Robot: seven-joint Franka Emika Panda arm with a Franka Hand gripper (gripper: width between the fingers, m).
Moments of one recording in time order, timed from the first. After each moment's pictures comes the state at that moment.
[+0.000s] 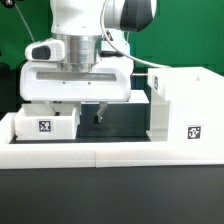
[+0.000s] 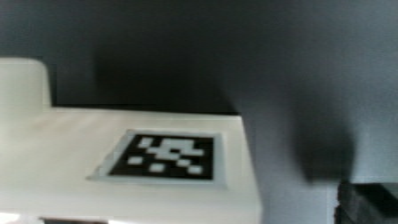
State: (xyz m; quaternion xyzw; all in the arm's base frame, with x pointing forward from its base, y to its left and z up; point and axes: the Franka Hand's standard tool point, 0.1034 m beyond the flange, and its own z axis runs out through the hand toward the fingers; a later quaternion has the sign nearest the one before) arm 0.500 -0.088 0.007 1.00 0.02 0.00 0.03
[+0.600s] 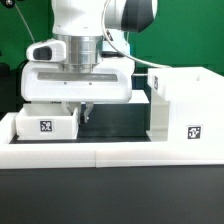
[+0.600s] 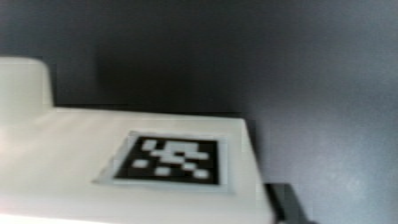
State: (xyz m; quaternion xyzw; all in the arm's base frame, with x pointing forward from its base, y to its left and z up) arm 0.499 -0.088 0.007 1.00 0.02 0.00 0.03
